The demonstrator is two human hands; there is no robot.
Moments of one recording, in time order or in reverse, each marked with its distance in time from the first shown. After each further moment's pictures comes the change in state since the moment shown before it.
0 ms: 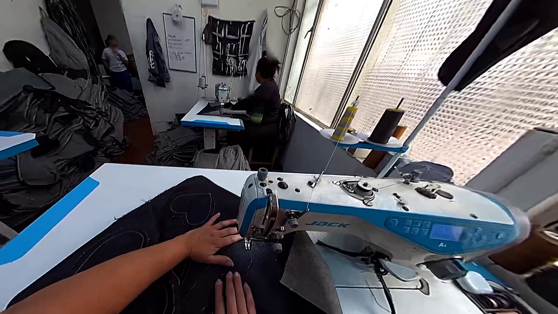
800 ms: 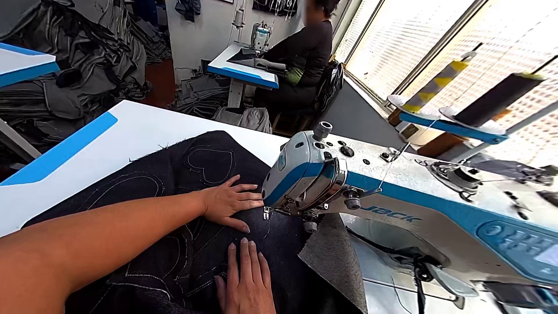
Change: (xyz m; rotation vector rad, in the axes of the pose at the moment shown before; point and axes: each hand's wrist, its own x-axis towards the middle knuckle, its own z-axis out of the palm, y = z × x) left_hand -0.001 0.002 0.009 -0.002 0.143 0.007; right_hand 0.001 0.012 -0.008 -0.099 -0.014 -0.083
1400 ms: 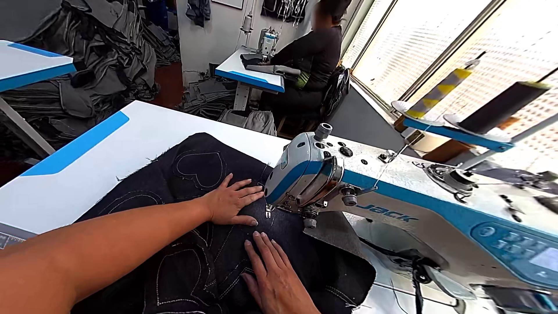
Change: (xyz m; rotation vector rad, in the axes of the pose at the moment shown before) left_hand -0.001 0.028 0.001 0.025 0.003 -0.347; right_hand 0.003 0.078 0.004 0.066 0.009 -0.323
